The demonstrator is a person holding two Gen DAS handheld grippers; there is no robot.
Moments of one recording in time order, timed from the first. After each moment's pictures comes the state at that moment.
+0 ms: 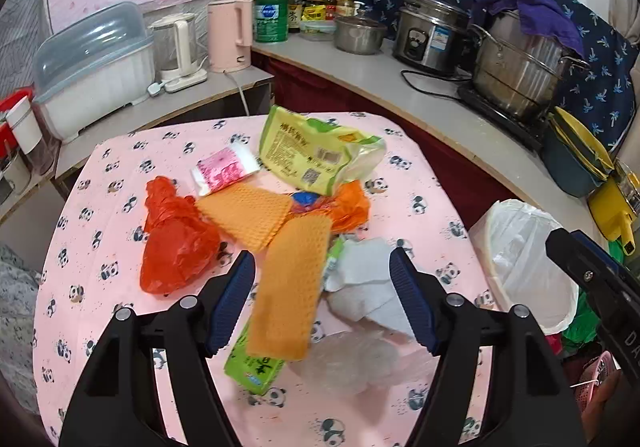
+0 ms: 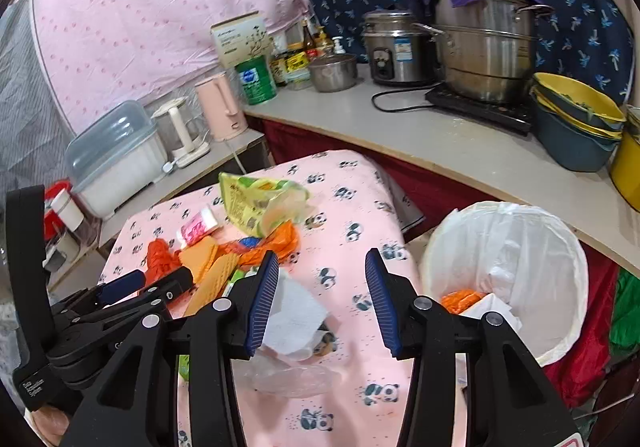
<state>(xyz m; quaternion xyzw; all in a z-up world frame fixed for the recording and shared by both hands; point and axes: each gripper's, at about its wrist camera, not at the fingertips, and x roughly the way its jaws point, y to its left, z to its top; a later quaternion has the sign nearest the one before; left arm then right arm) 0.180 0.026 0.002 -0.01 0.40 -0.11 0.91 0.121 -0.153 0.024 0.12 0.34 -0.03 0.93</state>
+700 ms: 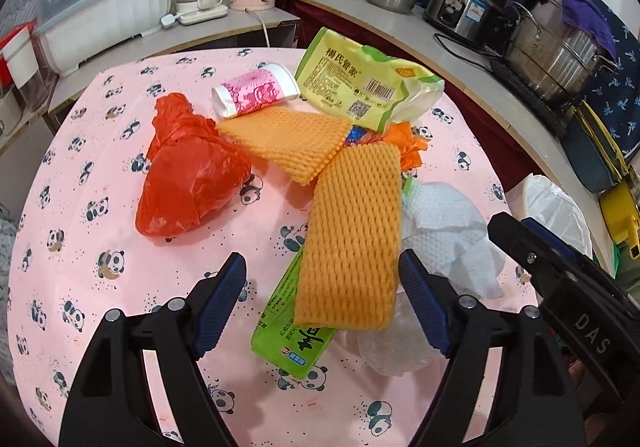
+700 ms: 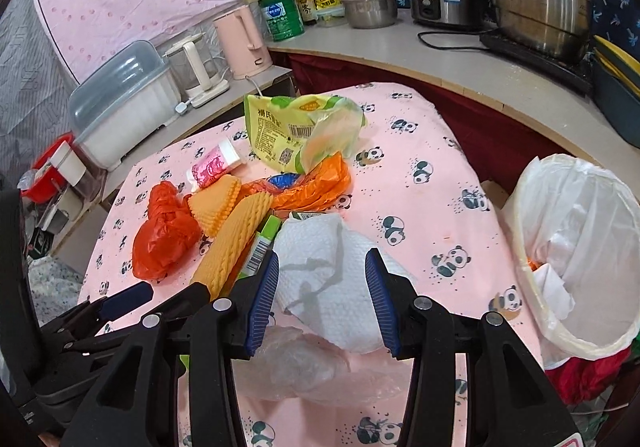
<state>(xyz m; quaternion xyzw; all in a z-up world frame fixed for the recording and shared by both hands) 0.194 0.070 -0.062 -0.05 0.48 -0.10 0.87 0.175 -0.097 -0.047 0.12 0.42 0.01 0.90</state>
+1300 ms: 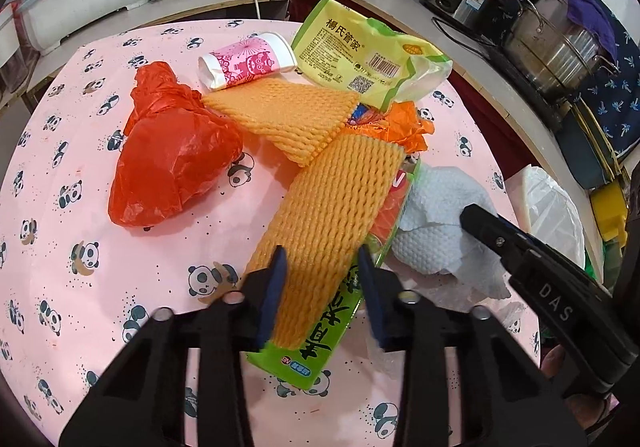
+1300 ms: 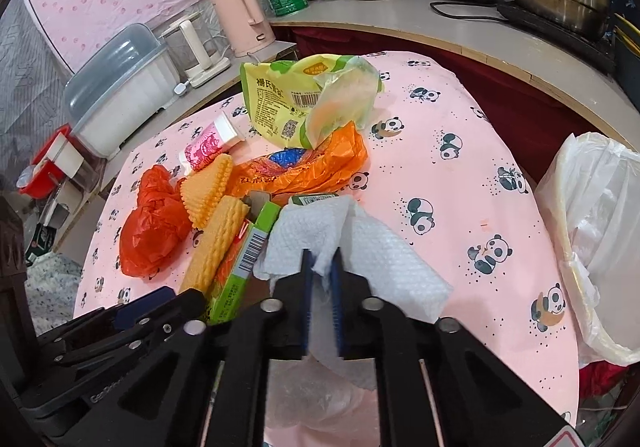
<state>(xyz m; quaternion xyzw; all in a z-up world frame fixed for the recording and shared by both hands) 0.207 0.078 -0.084 -0.07 0.51 -0.13 0.85 0.202 -0.090 -0.077 0.14 0.45 0.03 0.88</state>
